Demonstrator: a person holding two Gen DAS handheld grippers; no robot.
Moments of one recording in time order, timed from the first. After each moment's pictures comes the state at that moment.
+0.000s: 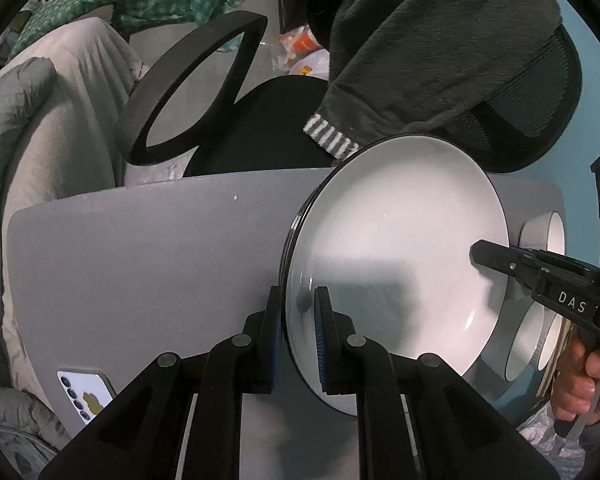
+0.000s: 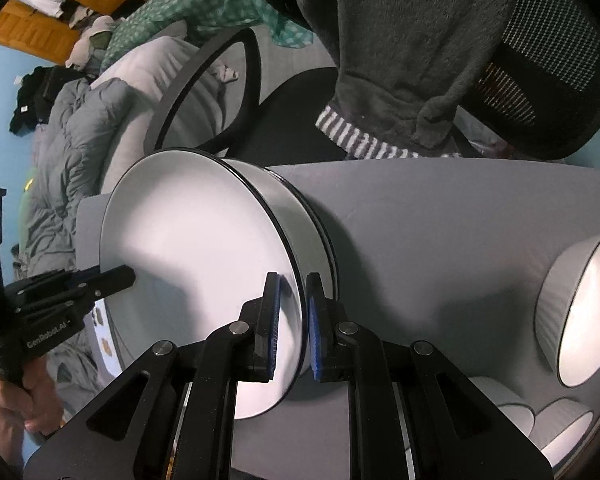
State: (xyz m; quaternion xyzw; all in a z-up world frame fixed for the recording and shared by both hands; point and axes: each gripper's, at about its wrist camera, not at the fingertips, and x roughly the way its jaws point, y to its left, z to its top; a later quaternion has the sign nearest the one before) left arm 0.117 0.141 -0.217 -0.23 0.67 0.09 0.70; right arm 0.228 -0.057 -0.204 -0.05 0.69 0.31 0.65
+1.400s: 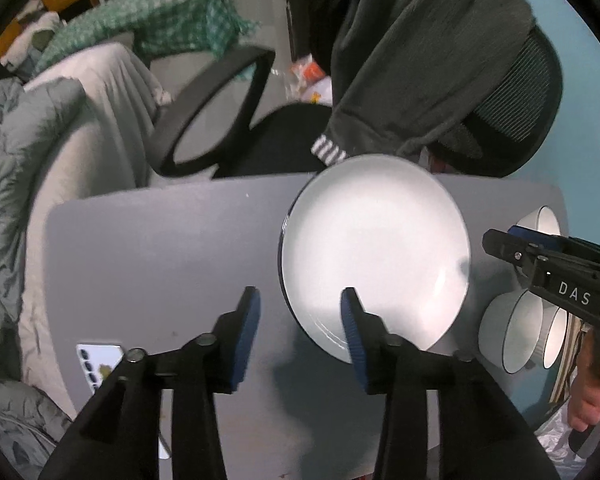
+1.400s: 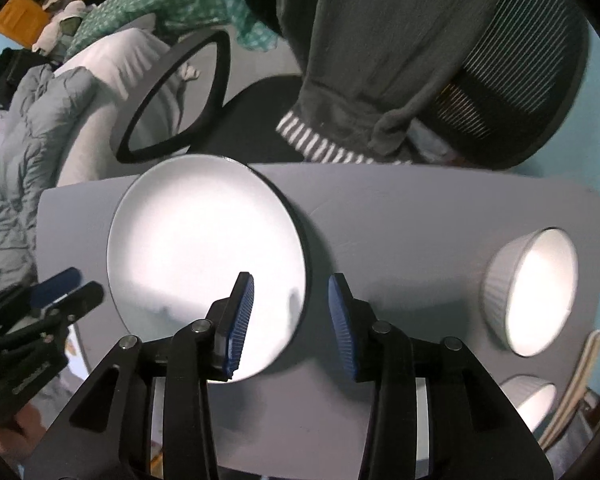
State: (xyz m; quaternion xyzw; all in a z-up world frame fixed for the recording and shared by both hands) left arm 0.087 0.116 -0.163 -0.19 0.62 0.13 0.75; right arm 0.210 -0.054 -0.159 -0.14 0.66 0.25 0.70
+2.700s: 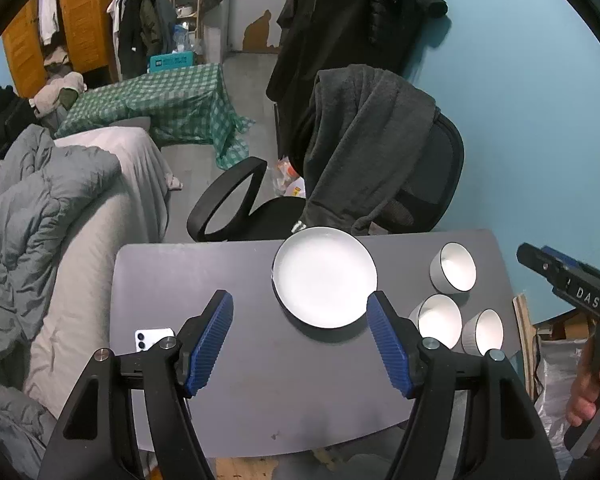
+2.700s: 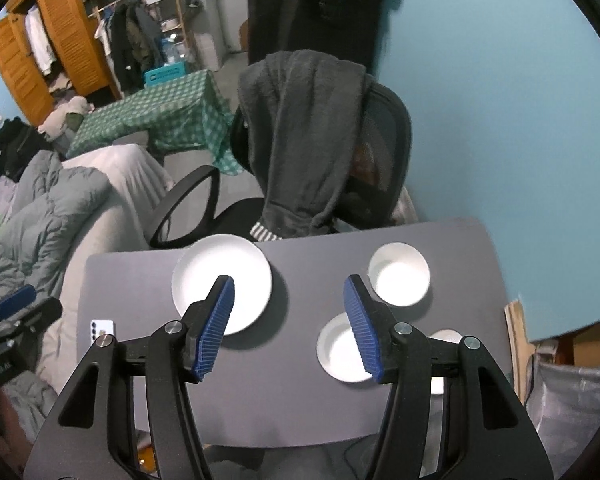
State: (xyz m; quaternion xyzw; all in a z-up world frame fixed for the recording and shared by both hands) left arm -0.020 0.085 0.010 -0.18 0.49 0.13 0.84; right arm 0.113 -0.140 0.030 -0.09 0.49 0.20 0.84
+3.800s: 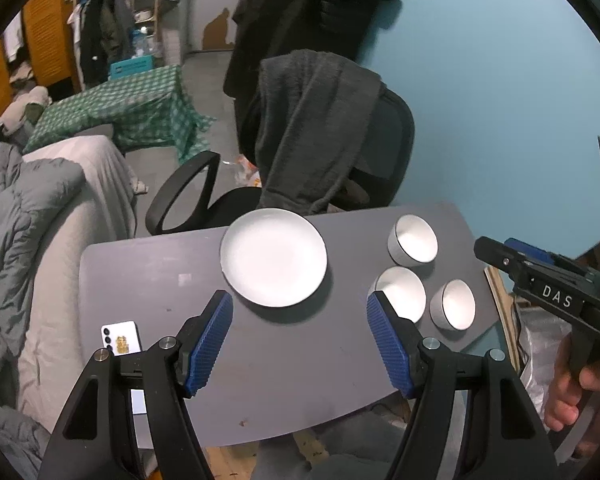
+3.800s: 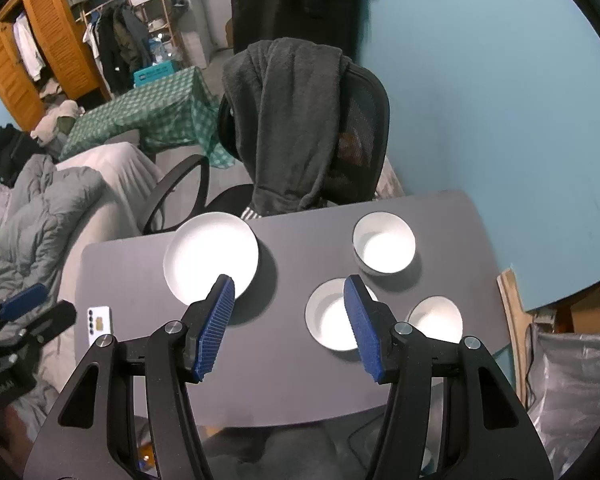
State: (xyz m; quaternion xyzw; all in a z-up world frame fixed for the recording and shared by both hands) left arm -0.024 0.025 0.017 -0.16 0.49 0.06 0.85; right arm 0.084 -0.170 0.025 -0.07 0.51 0.18 0.84
